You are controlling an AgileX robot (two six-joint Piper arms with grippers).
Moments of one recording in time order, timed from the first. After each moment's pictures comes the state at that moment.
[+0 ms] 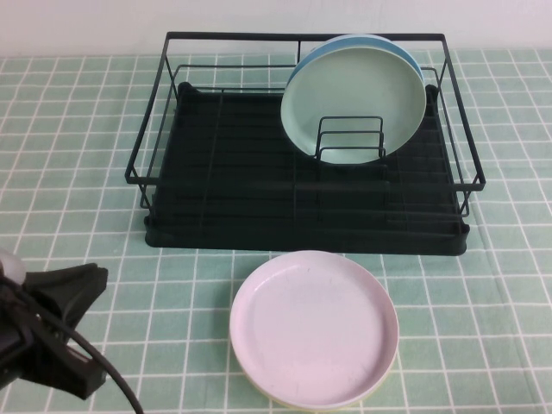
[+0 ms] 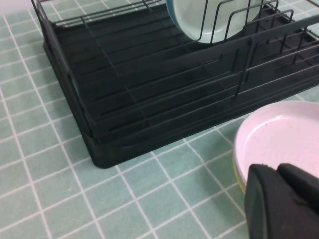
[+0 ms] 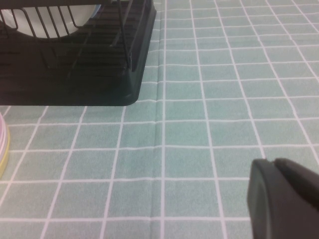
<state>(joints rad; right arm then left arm) 0.09 -0.01 0.03 -0.01 0.35 0.09 -0.43 0.67 -0.48 -0.30 0.33 0.45</state>
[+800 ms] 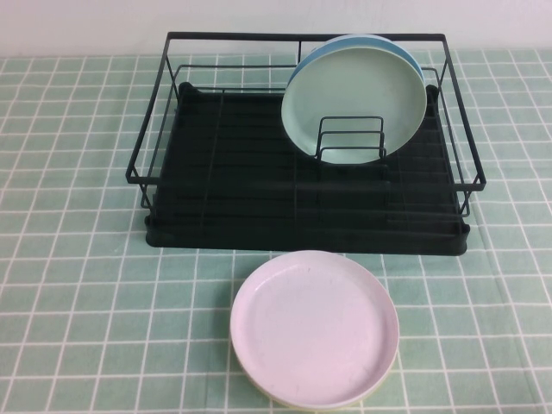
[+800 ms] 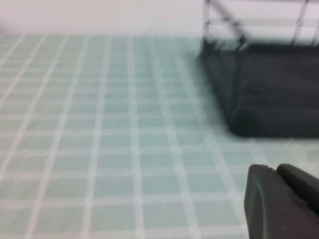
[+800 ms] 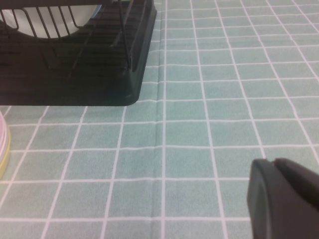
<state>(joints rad) 0.09 -0.01 0.03 -0.01 0.35 0.09 -0.10 0.07 0.02 -0.11 0.16 0.18</state>
